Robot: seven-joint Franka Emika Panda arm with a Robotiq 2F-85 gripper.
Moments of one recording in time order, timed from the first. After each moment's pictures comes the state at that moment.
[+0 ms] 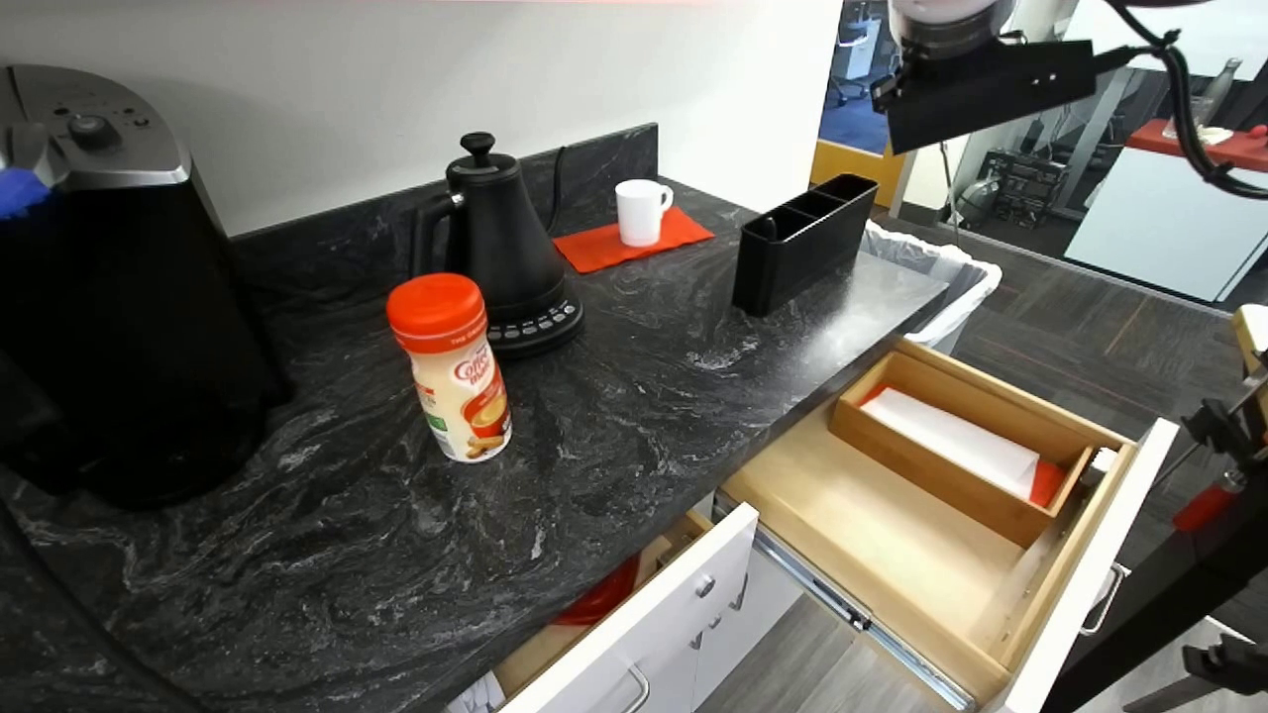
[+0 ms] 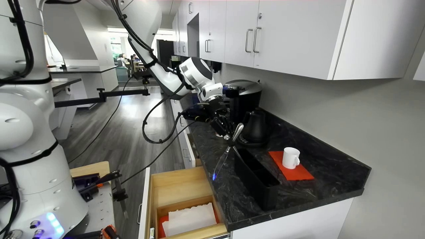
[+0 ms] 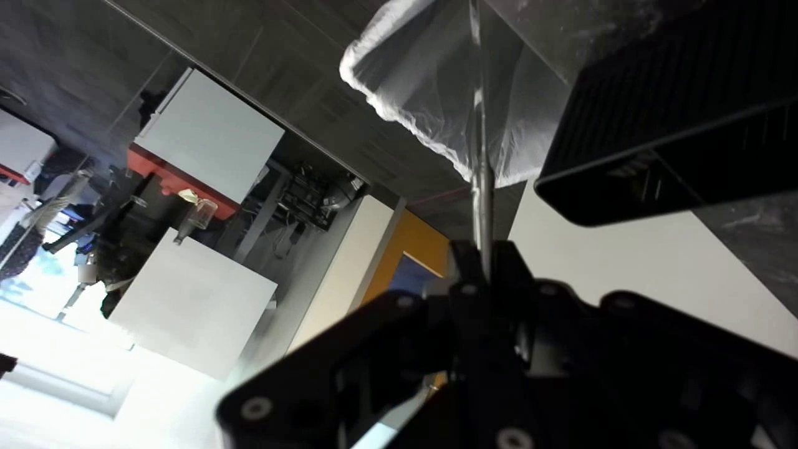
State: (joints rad) arm 0.00 0.17 0.05 -2.22 -1.03 2.01 1.80
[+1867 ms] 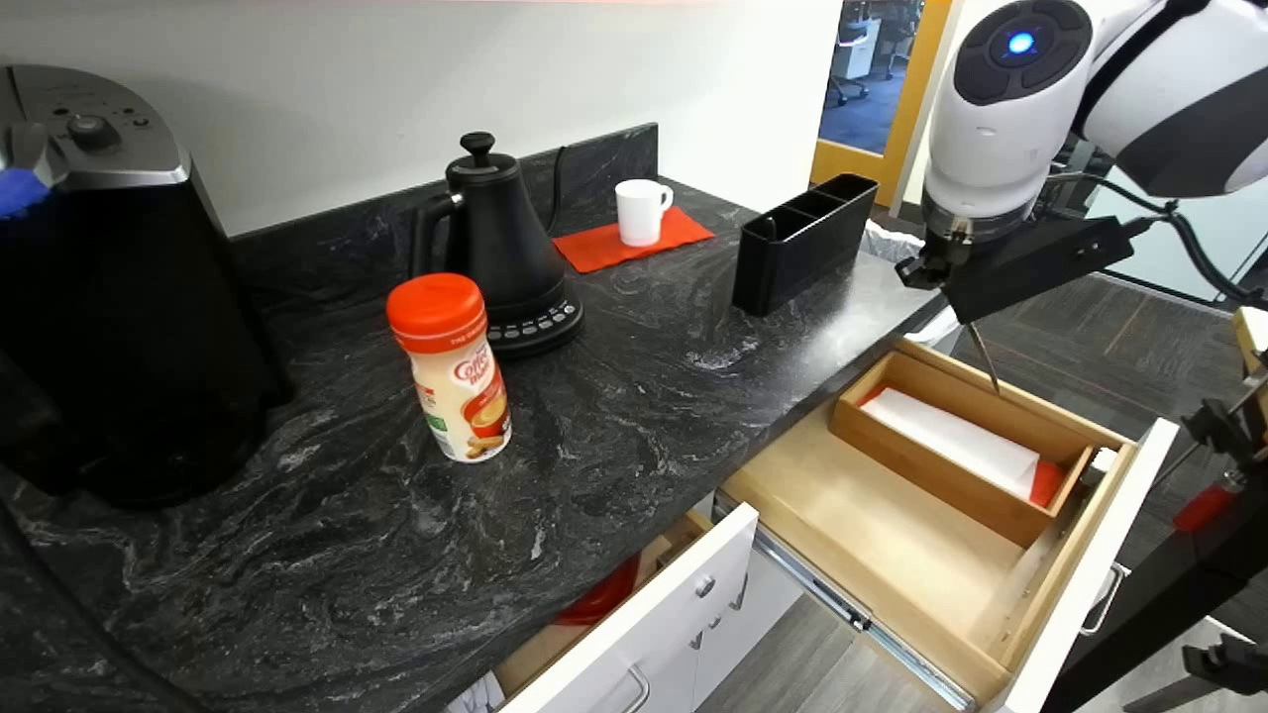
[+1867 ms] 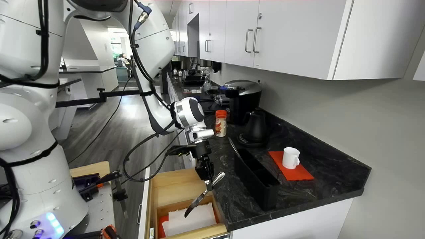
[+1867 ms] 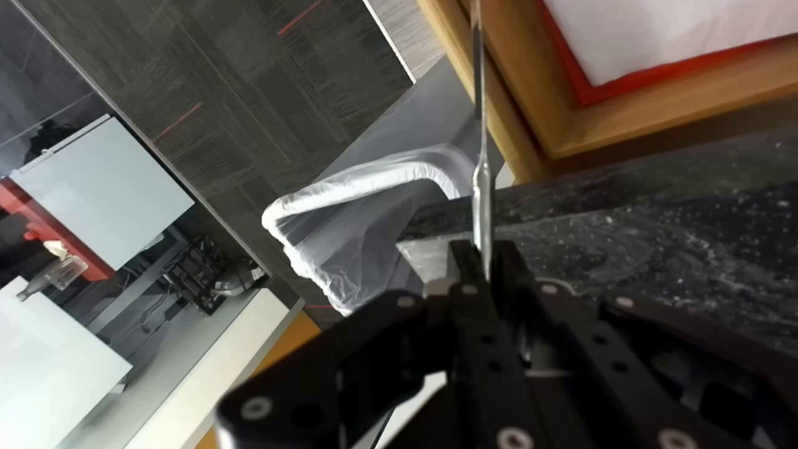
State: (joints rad) arm -0.02 0.36 -0.03 -2.39 -1.11 2.40 1.75
